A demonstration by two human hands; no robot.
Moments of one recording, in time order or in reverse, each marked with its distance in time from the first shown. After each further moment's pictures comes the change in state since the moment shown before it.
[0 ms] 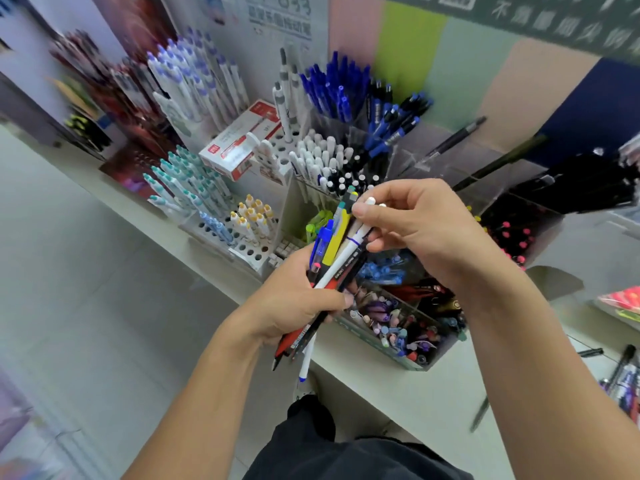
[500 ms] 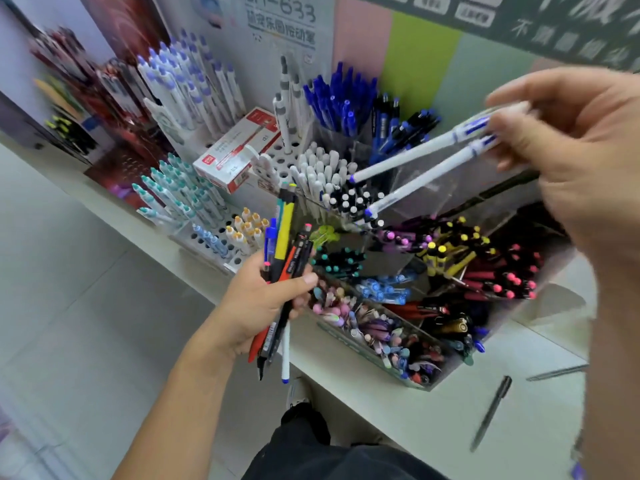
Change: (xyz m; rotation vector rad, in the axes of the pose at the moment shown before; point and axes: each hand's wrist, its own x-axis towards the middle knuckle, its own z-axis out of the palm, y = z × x) left_hand 0.013 -0.012 -0.040 -0.240 0.188 0.052; right_hand 0.002 -0.060 -0.064 -0.384 0.365 -0.554
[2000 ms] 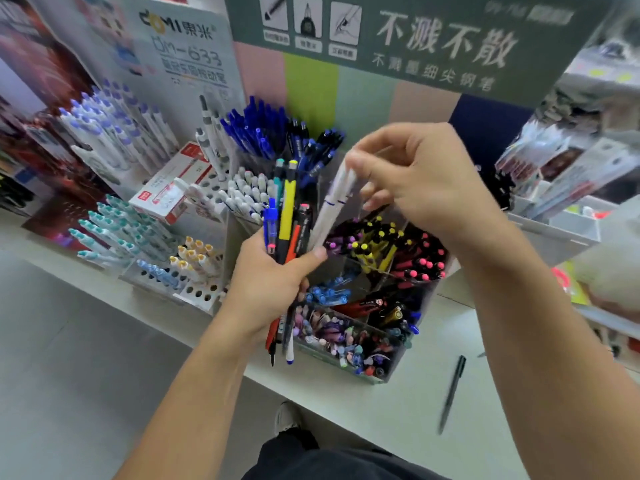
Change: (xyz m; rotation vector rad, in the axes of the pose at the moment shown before) left_hand 0.010 0.032 0.093 0.307 0.122 0.181; right_hand -0.011 0.006 0.000 0.005 -0.038 0.192
